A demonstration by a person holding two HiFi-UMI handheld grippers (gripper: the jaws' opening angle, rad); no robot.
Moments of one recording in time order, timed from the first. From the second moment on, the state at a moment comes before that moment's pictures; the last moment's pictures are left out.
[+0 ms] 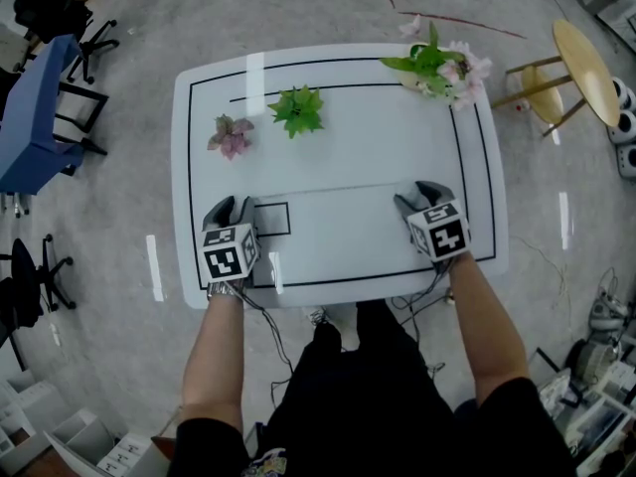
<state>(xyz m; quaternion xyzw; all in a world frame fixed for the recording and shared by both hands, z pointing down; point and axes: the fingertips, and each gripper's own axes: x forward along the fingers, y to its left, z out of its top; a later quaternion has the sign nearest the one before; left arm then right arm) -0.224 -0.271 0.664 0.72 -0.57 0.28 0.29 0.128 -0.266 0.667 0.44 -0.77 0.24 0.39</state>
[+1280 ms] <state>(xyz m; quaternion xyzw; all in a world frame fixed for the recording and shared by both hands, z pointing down) -0.202 -0.262 0.589 0.78 -0.54 0.21 0.22 0.101 -0.268 0.604 0.46 -0.80 0.18 0.34</state>
